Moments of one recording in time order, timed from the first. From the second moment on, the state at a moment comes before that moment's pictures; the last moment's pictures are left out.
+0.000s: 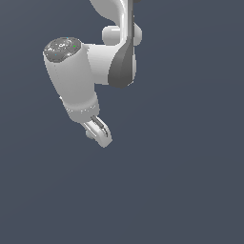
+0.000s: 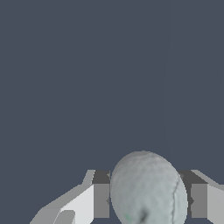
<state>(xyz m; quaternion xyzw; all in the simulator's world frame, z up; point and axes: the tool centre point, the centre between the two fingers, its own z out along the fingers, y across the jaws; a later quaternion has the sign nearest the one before) 0.052 -0.110 0.227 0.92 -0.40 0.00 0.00</state>
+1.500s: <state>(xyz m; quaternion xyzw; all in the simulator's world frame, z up) 0.085 -0.131 0.431 0.92 -0.40 0.00 0.00</state>
